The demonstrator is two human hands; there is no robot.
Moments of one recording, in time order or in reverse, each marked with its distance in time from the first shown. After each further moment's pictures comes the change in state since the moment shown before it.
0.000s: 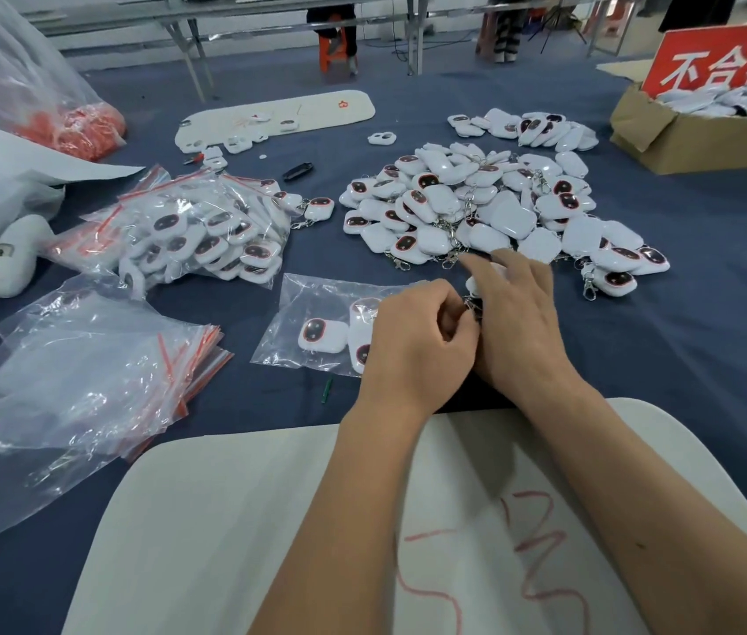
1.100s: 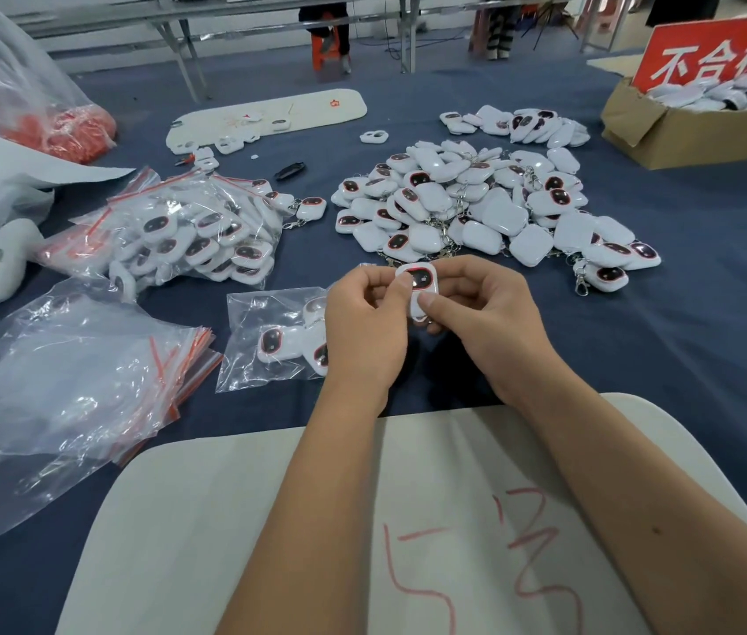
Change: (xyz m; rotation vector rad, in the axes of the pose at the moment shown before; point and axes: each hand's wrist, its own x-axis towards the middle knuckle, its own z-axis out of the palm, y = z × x) left_hand 0.010 -0.007 -0.016 -0.461 0.221 -0.411; right_hand -0.004 -0.011 0.000 1.134 -0.087 0.059
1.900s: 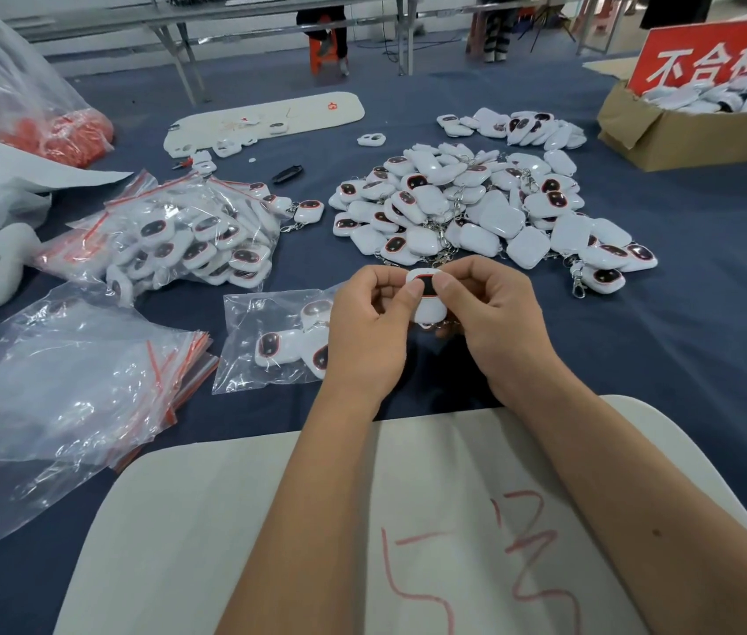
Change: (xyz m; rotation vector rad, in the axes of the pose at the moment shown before) left_hand -0.002 -0.001 -0.004 0.065 -0.117 0.088; right_hand 0.001 -0.001 0.001 -0.026 0.114 -0.041
